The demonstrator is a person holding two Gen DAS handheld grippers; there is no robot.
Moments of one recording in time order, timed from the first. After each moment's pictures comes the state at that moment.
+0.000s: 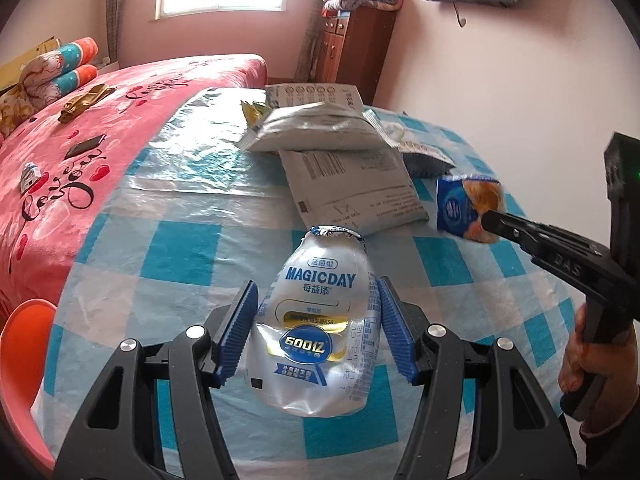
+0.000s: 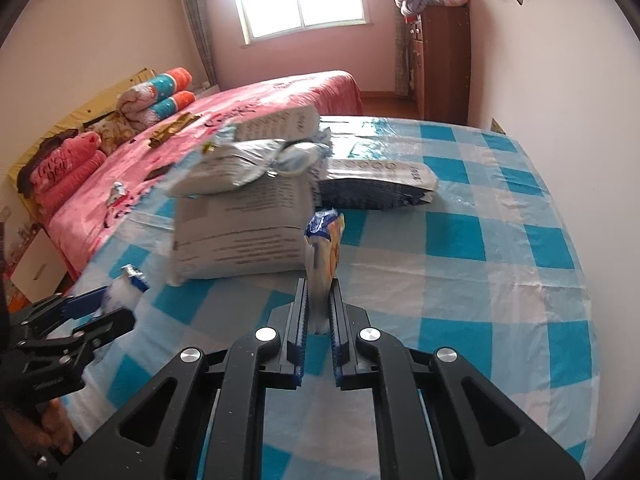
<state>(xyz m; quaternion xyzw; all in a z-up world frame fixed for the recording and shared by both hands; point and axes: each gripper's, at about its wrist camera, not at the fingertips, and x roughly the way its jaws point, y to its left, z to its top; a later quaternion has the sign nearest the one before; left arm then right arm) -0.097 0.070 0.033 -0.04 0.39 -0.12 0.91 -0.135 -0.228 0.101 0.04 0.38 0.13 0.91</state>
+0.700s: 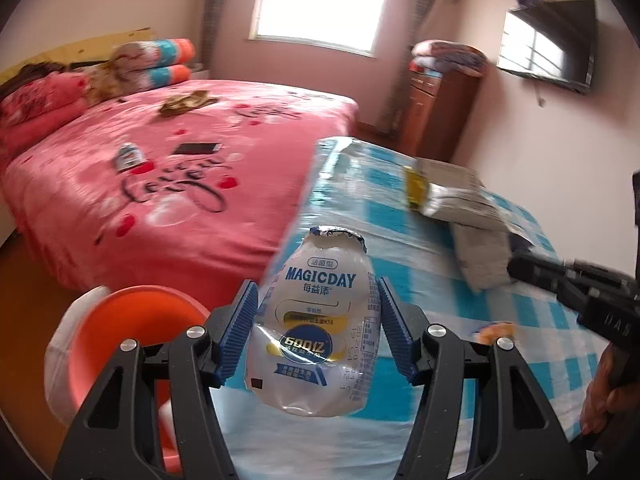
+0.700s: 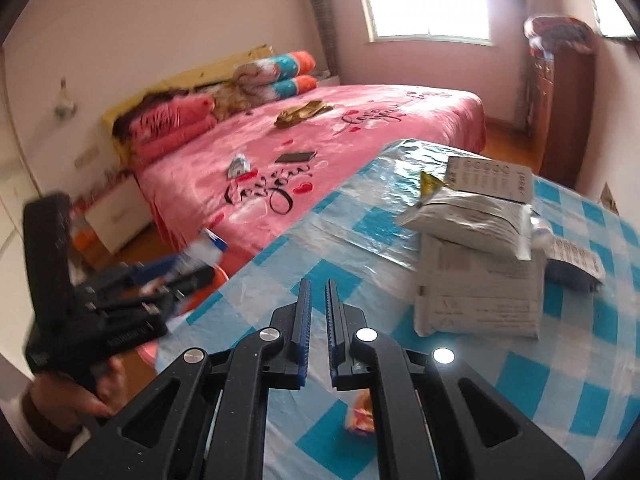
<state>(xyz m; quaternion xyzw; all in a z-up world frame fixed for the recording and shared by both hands) -0.144 0.219 0.066 -0.10 0.33 0.02 0.94 -0.149 -0.059 0.144 -0.02 0.38 0.33 0.86</state>
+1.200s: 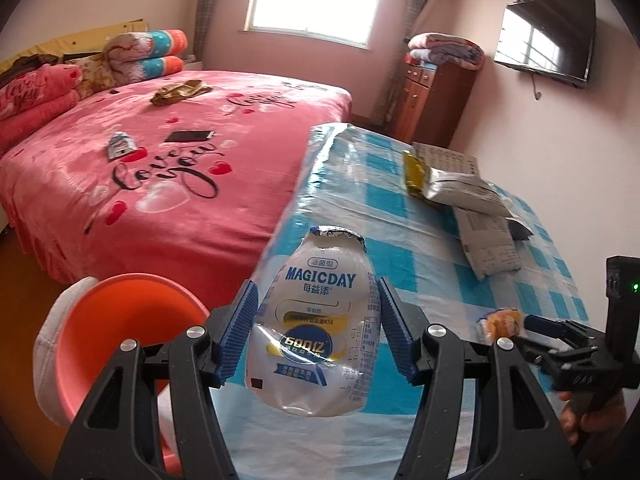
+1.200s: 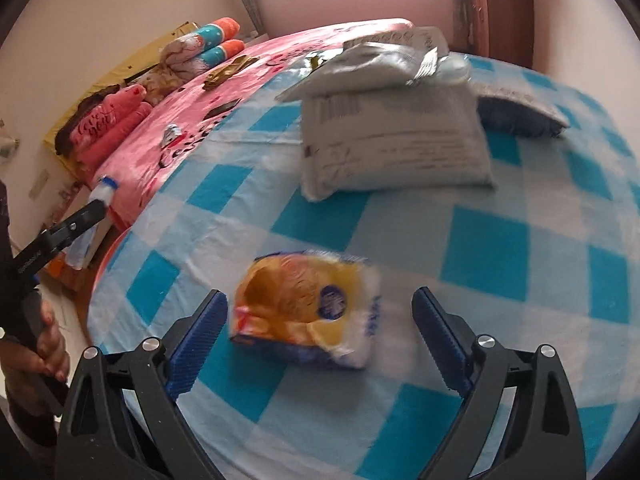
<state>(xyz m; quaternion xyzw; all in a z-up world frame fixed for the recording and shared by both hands) -0.135 0.214 0.049 -0.10 0.34 -0.01 0.93 -0.148 -0.123 0.061 0.02 0.46 0.22 0.86</state>
